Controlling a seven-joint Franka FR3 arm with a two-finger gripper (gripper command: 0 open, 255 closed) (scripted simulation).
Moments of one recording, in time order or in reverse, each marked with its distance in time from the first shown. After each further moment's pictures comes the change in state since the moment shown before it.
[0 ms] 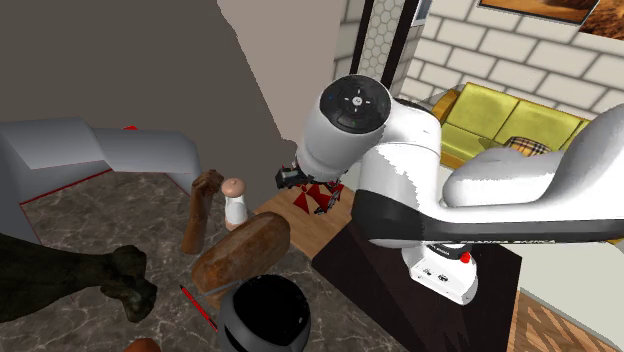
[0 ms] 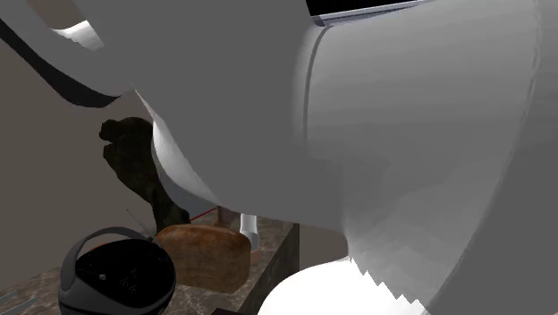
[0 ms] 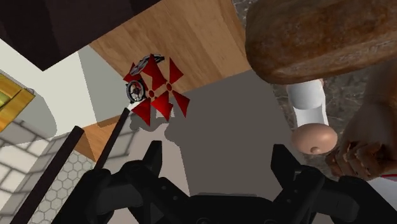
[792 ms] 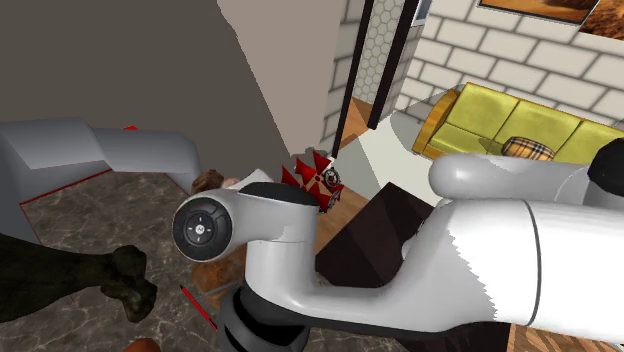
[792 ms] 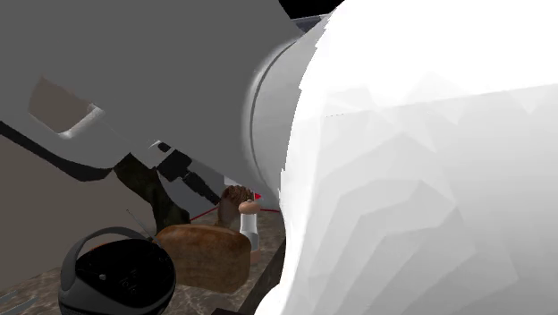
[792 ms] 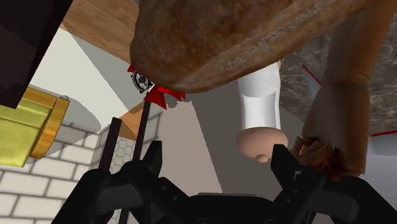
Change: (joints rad) arm -0.639 -0.105 0.609 0.437 0.034 0.020 0.429
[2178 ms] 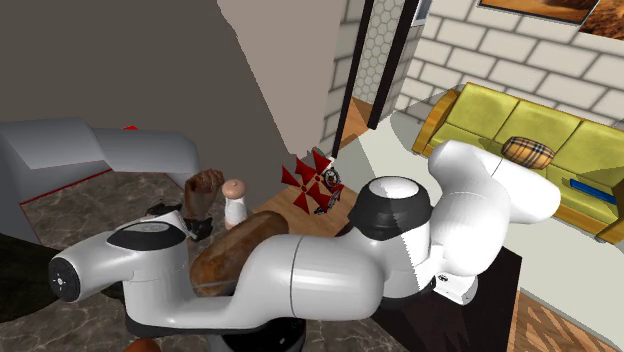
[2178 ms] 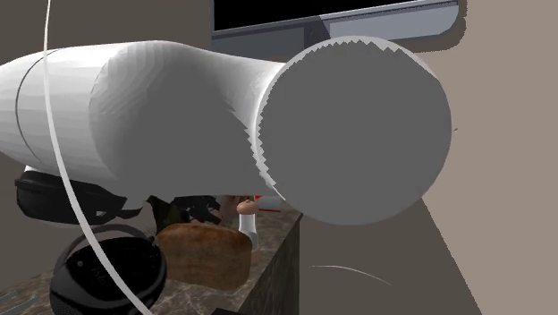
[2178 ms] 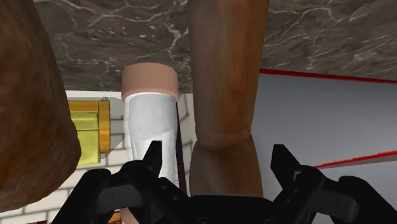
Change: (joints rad) arm -0.746 -0.474 0.211 1.047 0.039 -0.412 0.455
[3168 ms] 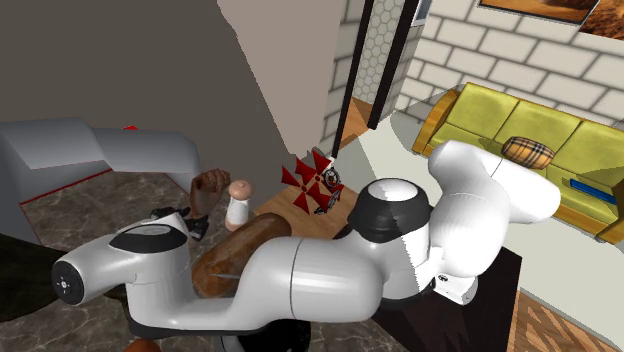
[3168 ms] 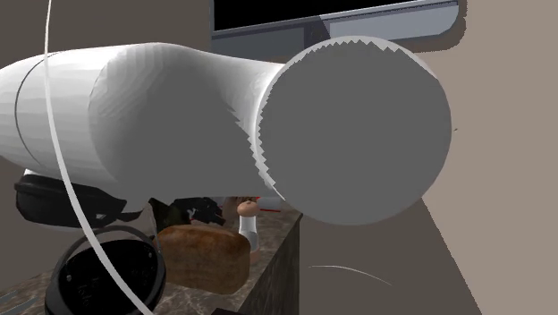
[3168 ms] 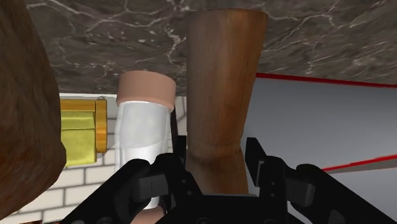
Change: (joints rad) arm 0.002 -0.011 0.001 -0.002 0.002 0.014 -0.006
